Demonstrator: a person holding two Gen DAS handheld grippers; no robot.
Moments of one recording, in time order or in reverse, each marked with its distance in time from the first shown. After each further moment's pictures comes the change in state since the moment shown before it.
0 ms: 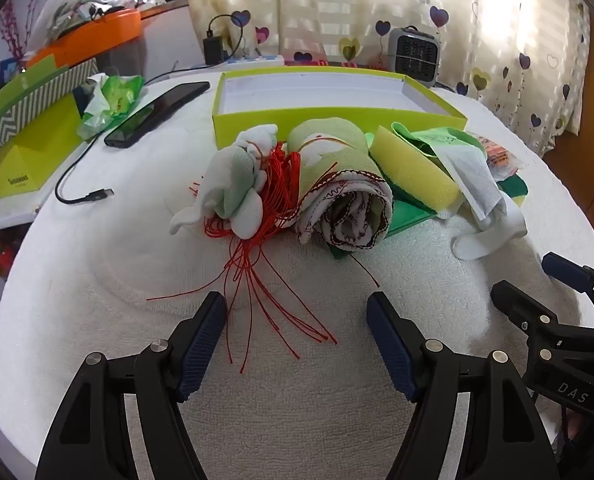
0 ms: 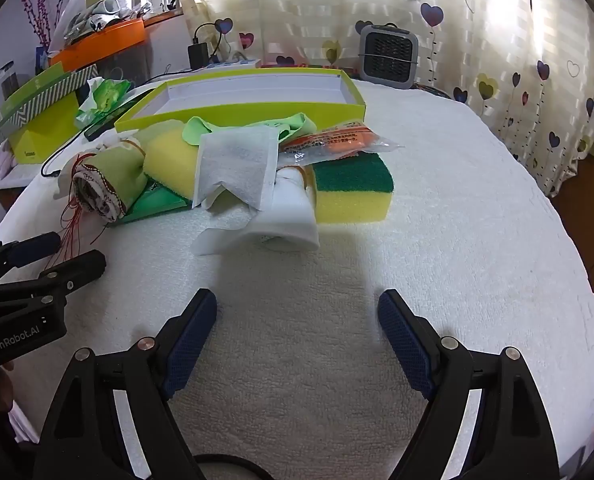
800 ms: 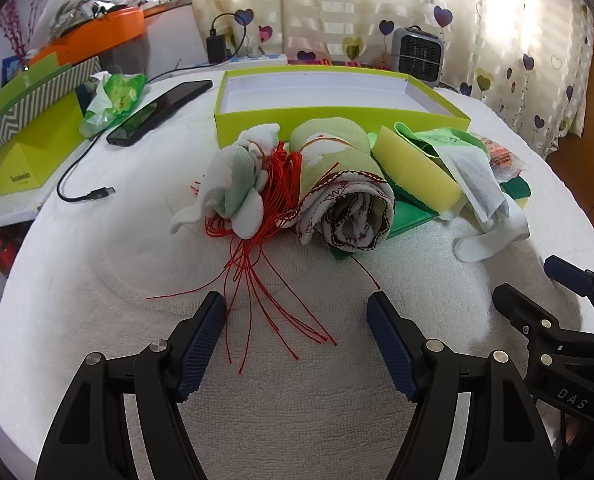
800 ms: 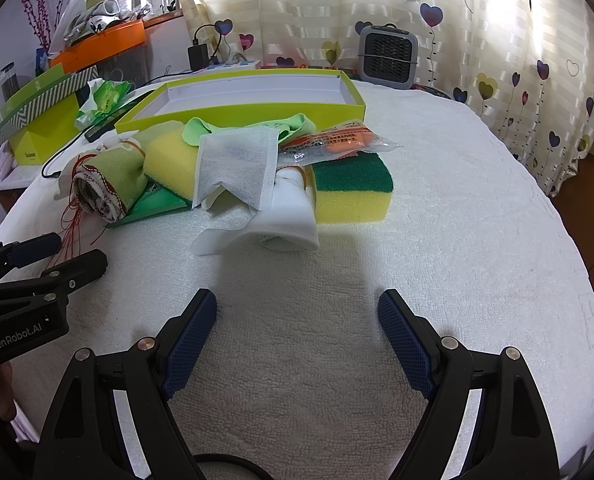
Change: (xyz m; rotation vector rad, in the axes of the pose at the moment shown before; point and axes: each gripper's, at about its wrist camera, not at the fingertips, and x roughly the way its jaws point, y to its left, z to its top) left arm 0.003 0.003 0.005 -0.001 0.003 0.004; right arm -0.001 -0.001 0.000 0.002 -0.005 0.002
